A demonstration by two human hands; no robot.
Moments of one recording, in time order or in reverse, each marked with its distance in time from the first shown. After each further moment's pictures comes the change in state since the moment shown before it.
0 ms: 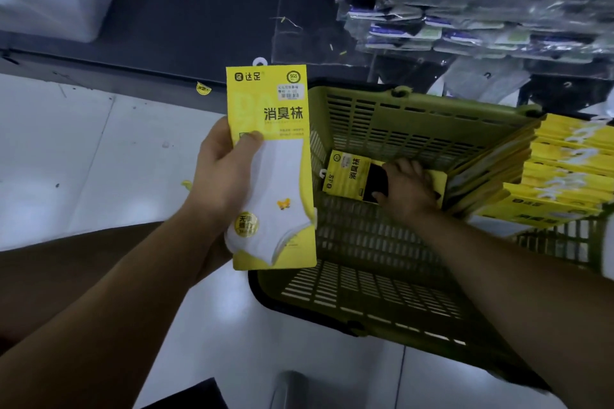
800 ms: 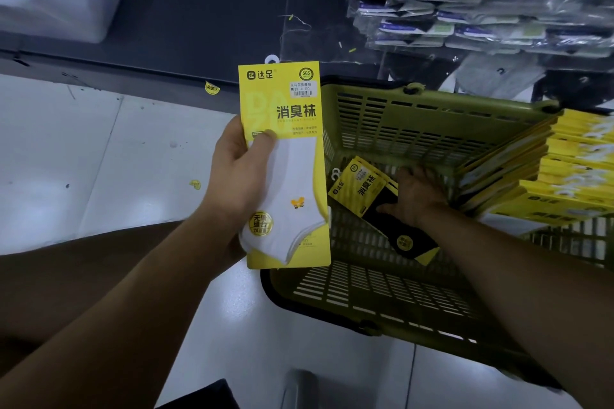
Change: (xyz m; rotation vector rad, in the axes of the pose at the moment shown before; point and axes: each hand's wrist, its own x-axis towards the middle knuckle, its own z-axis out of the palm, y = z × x) left_hand 0.002 -0.006 0.000 -0.013 -0.027 0.020; right_hand 0.001 0.001 0.003 -0.085 -0.177 0.115
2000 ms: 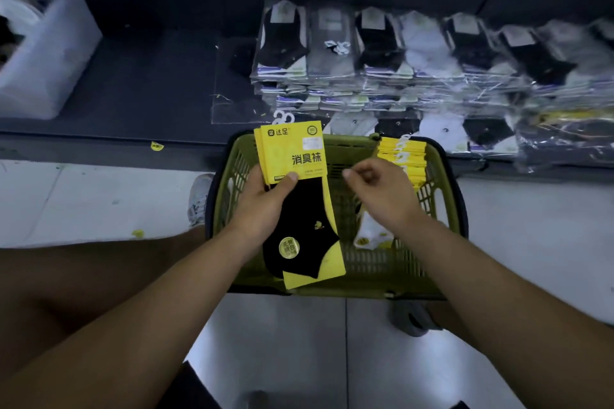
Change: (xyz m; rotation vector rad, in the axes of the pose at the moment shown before) left_hand -0.090 0.032 0.082 -0.011 -0.338 -0.026; right_hand -0.189 0.041 -0.128 0.819 0.536 -0.137
